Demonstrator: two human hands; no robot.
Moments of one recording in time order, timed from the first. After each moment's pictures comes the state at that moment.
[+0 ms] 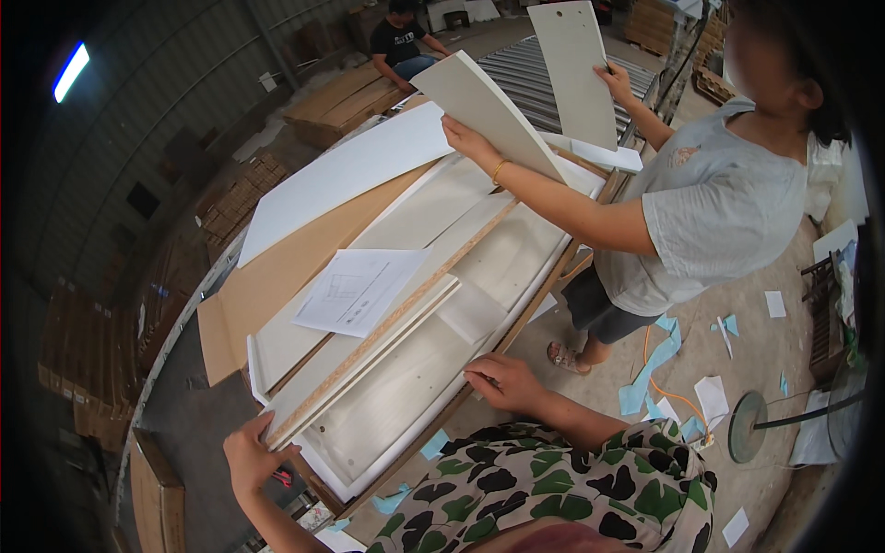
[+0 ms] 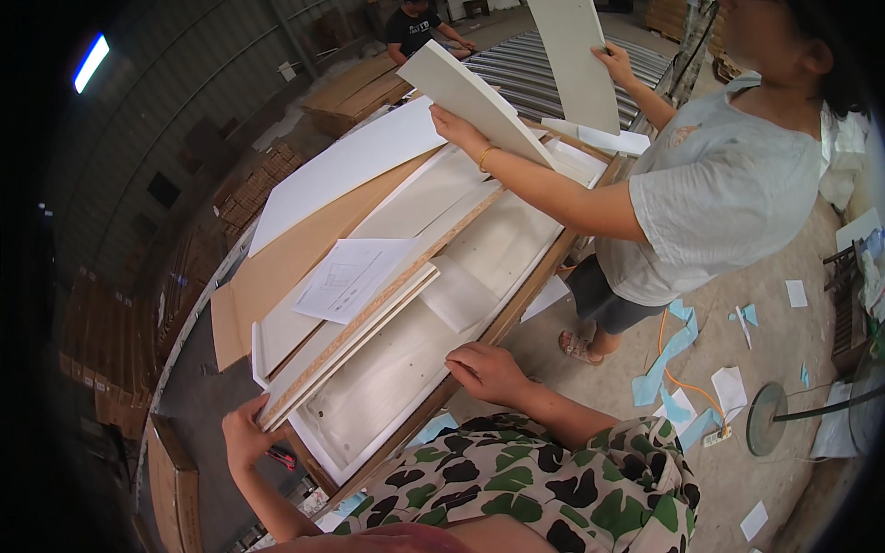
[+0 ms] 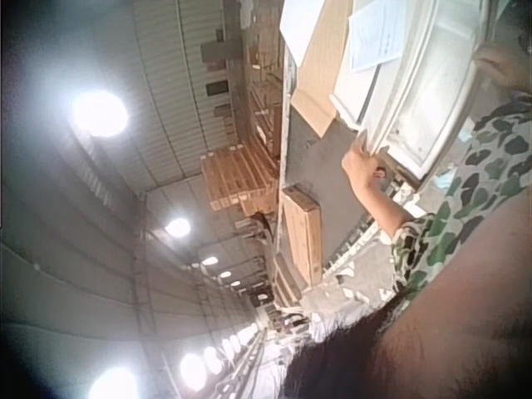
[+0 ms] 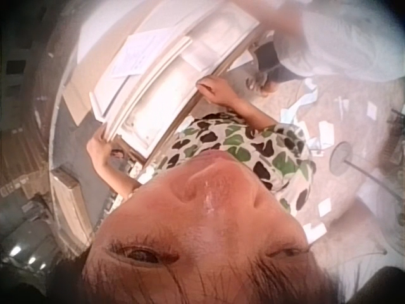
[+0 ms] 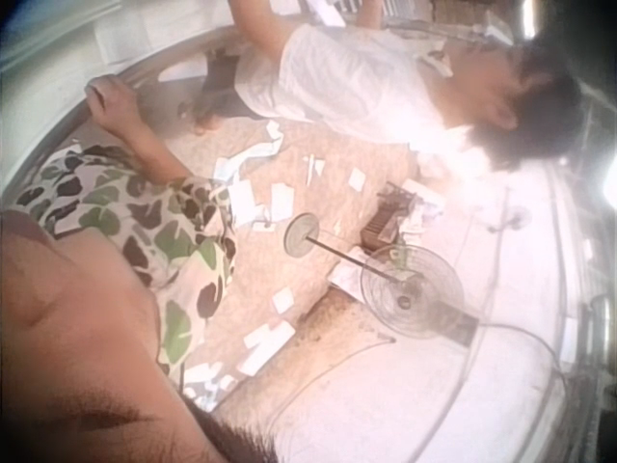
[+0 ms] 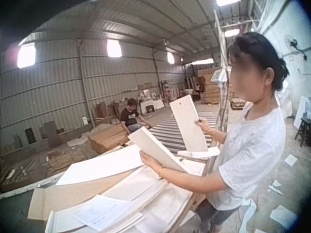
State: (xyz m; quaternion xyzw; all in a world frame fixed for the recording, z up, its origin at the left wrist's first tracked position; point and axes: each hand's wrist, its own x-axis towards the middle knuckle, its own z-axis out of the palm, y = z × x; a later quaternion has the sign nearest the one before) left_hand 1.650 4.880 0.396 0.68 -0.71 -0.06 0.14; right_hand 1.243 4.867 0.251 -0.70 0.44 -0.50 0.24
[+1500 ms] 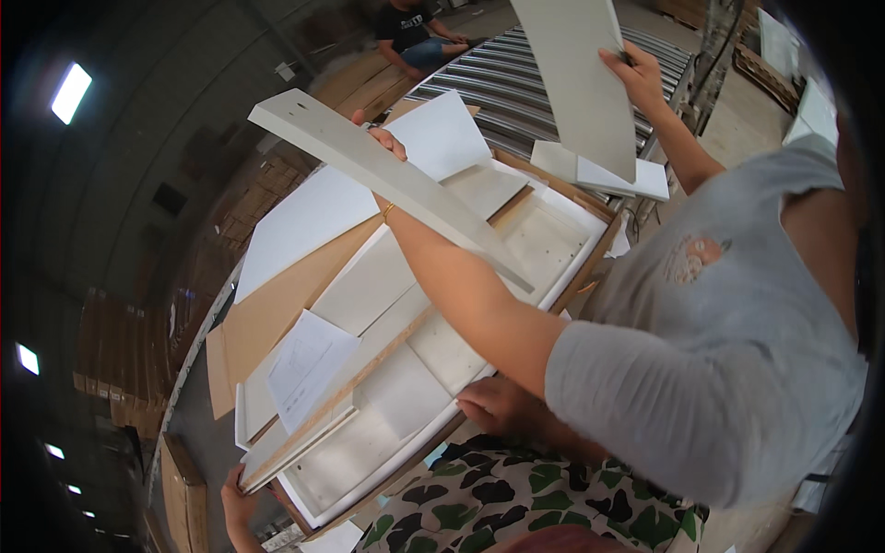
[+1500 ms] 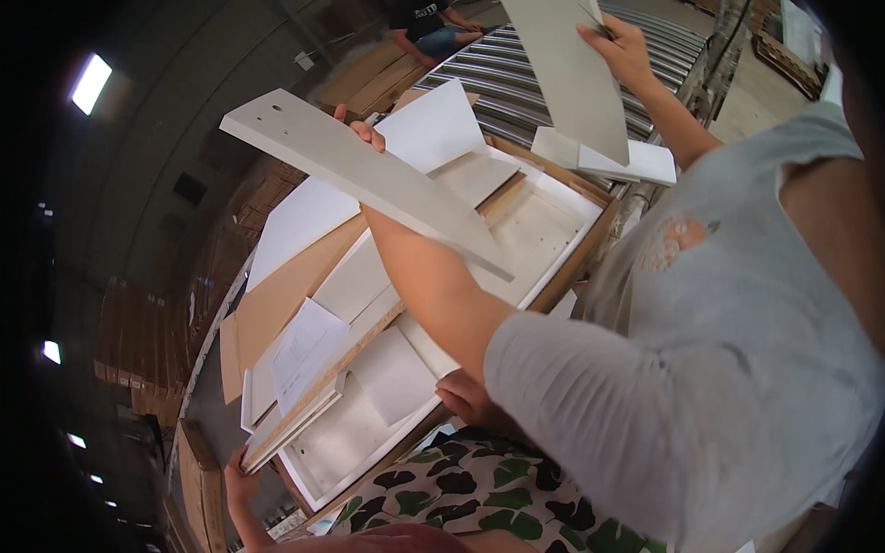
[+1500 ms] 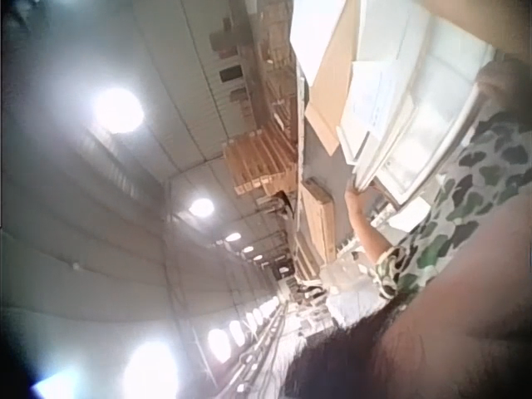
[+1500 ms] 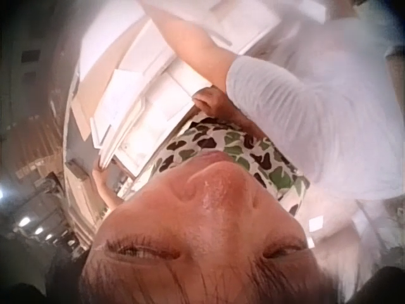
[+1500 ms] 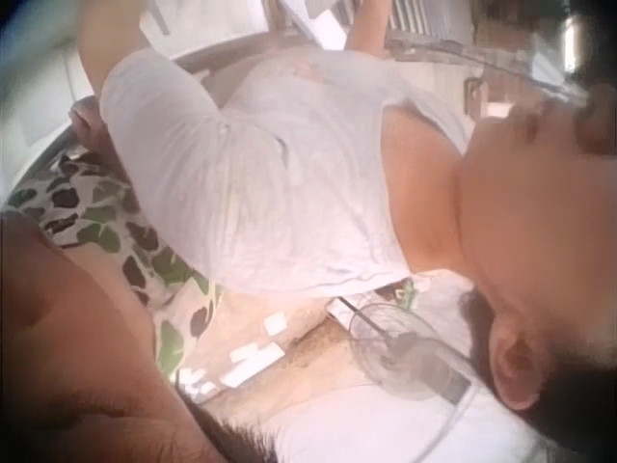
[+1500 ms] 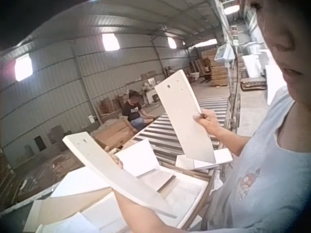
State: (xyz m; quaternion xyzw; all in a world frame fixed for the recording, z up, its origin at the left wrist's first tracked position) left_hand 1.638 4.878 0.376 0.77 -0.62 -0.07 0.14; right_hand 1.075 4.755 0.232 -0.82 0.34 -0.38 0.28
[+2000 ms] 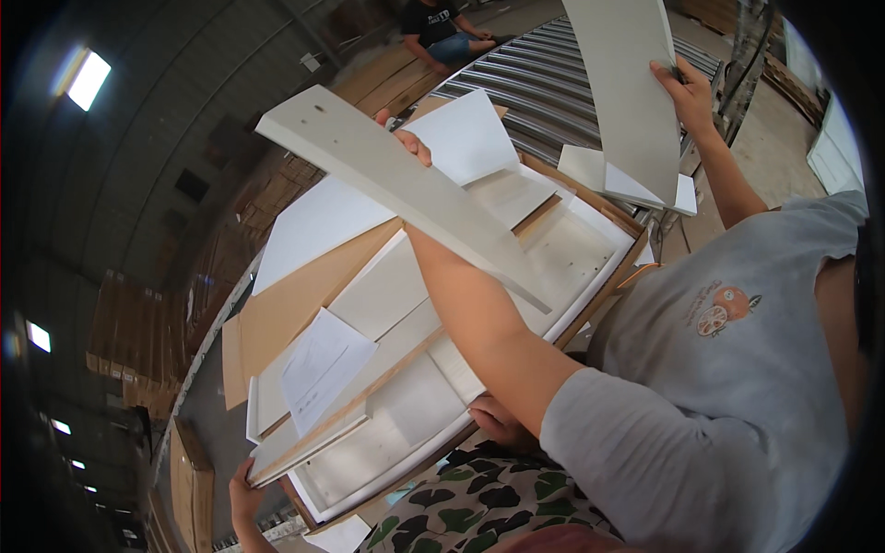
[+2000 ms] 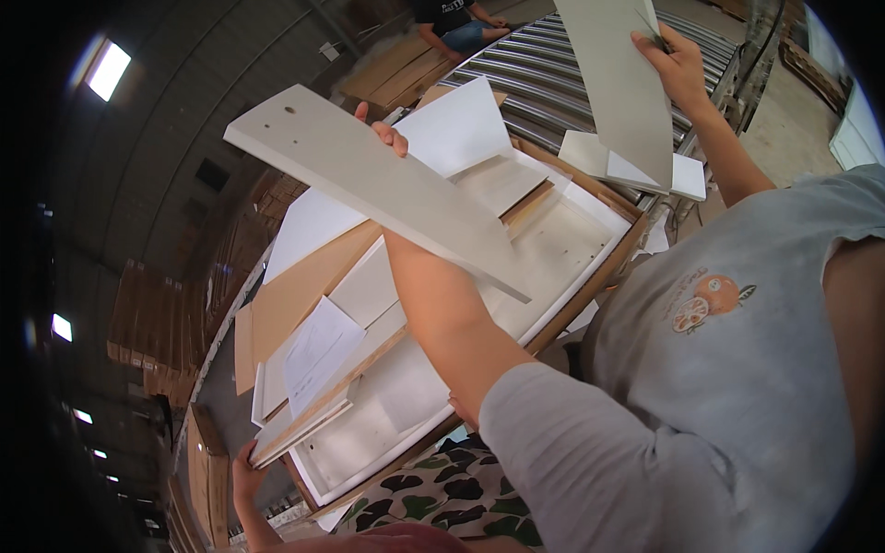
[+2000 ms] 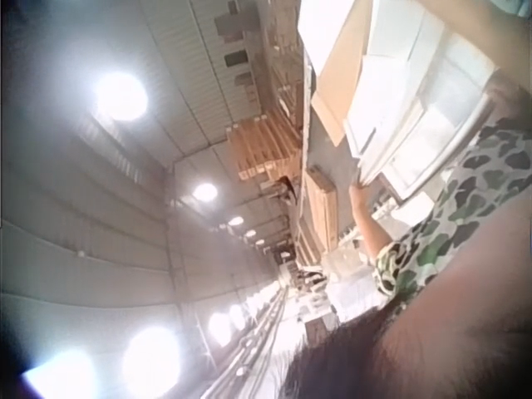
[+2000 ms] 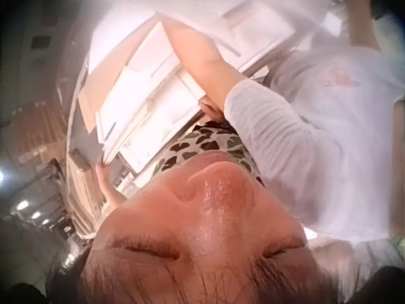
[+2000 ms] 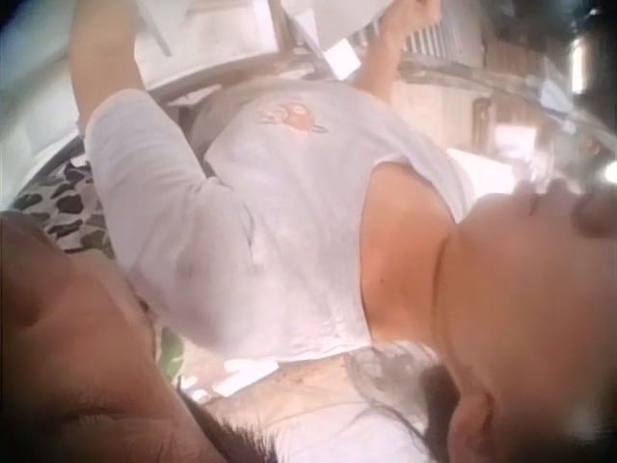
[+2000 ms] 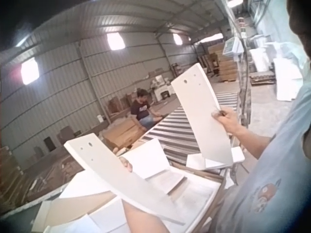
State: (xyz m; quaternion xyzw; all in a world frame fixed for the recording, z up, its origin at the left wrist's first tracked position) left_hand 1.644 4.880 0.366 0.80 -0.58 -0.11 0.15; right_hand 0.714 4.469 0.401 -0.66 0.40 -0.64 0.00
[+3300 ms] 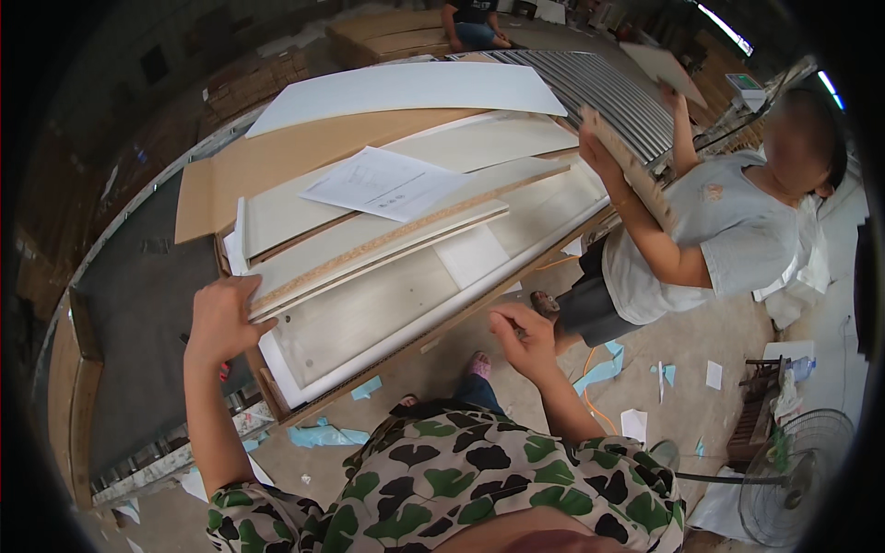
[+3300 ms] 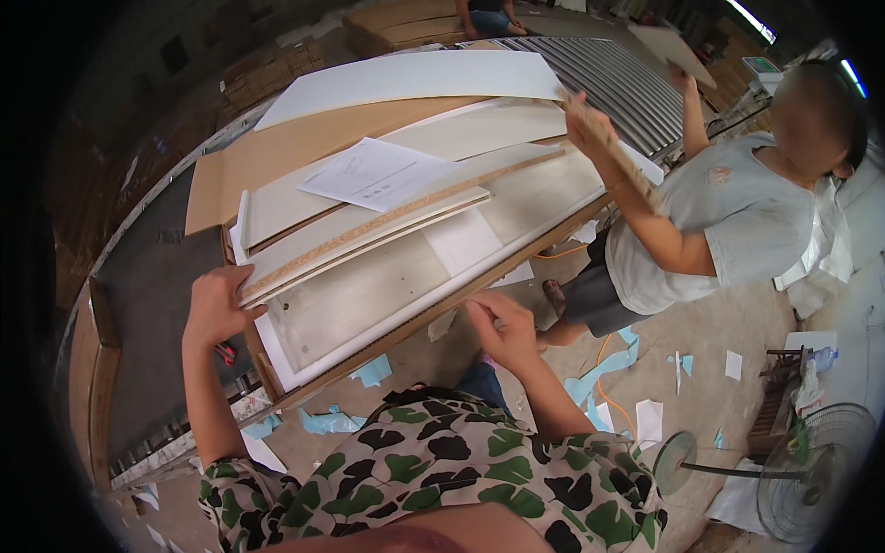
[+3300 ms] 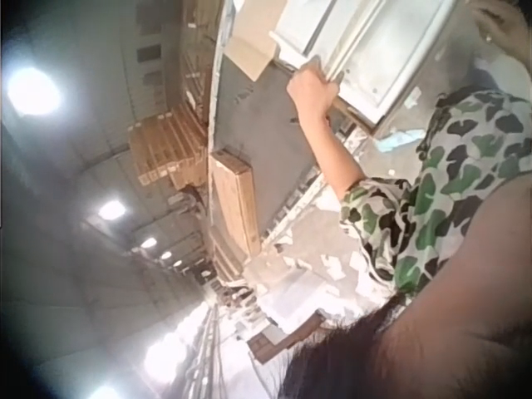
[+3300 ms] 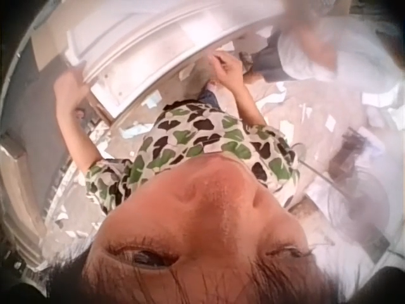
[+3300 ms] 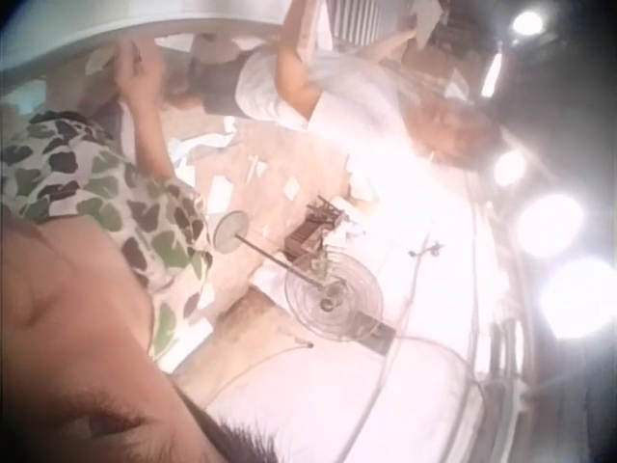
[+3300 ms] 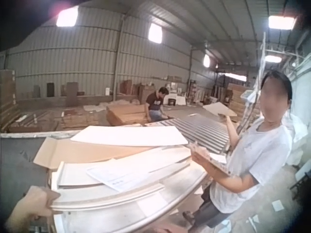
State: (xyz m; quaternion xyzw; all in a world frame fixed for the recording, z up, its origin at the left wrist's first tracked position) left_hand 1.658 4.893 0.385 0.61 -0.78 -0.02 0.11; right_hand 1.247 4.923 0.277 -0.71 0.48 -0.47 0.22
